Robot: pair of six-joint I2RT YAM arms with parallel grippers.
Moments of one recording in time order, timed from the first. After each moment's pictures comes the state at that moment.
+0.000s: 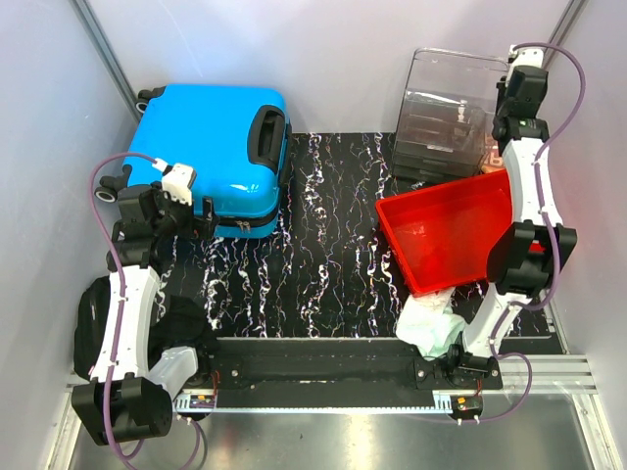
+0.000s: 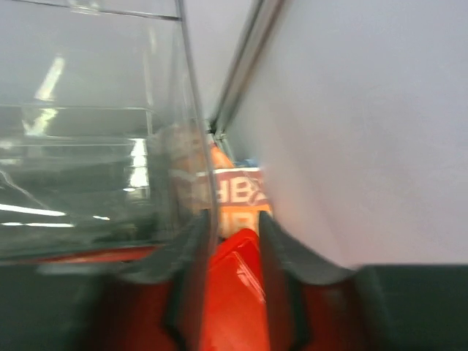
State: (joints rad) left arm 0.14 0.98 0.93 -0.48 0.42 0.25; right arm -0.14 1.90 1.95 -0.34 0.32 -0.19
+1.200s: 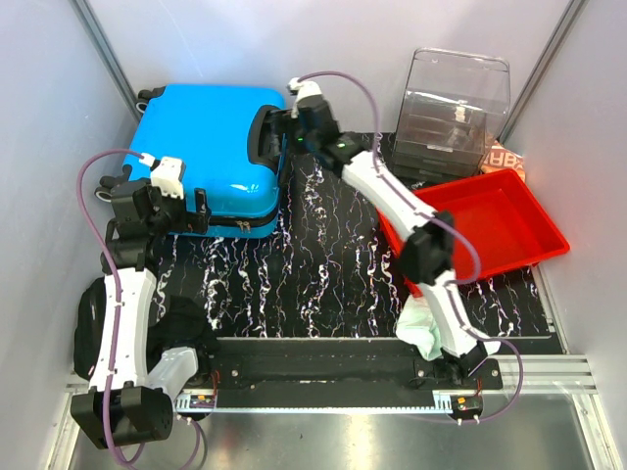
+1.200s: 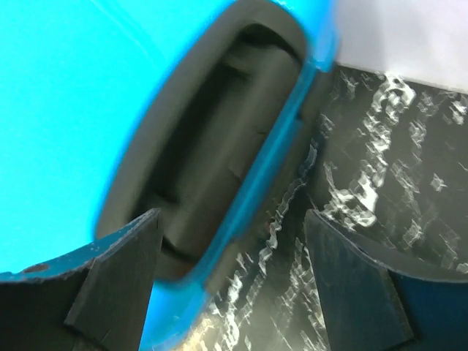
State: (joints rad) left arm 0.14 0.96 0.99 -0.51 0.30 0.18; right arm 0.67 2.25 2.34 -0.46 0.11 0.30
